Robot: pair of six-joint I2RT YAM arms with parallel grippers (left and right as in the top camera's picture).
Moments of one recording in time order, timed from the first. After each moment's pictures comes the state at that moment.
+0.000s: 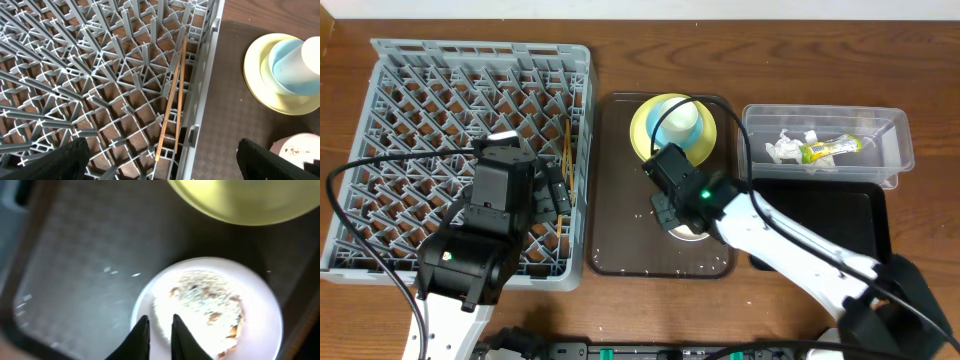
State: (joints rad) left arm -0.26 0.97 1.06 -0.97 -0.24 -0.41; right arm 0.78 1.64 1.14 -0.68 0.08 0.39
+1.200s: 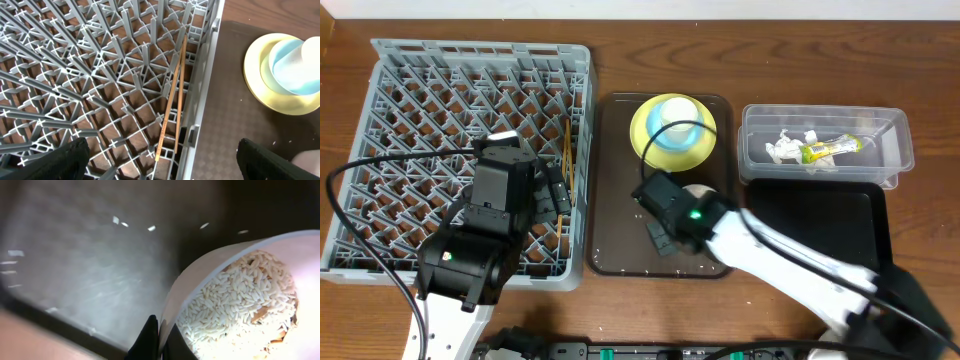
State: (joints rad) left arm -0.26 0.97 1.06 -0.97 -0.24 -0.41; right arm 0.87 1.59 1.08 -0.75 0.09 0.44
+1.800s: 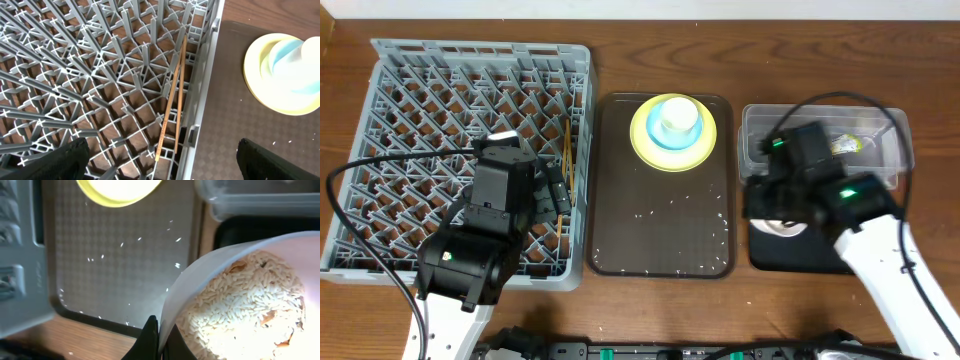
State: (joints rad) left arm -0.26 0.97 1.06 -0.97 -0.24 -0.41; right arm 0.27 1.27 1.09 -0.99 -0.24 0.38
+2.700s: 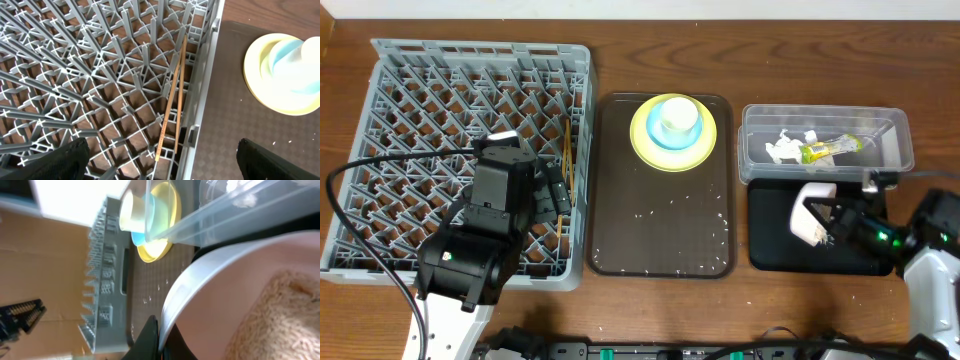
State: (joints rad) left arm -0.26 0.97 1.06 -0.97 -0.24 -0.41; right arm -0.58 1.26 0.63 -0.66 -1.13 -0.01
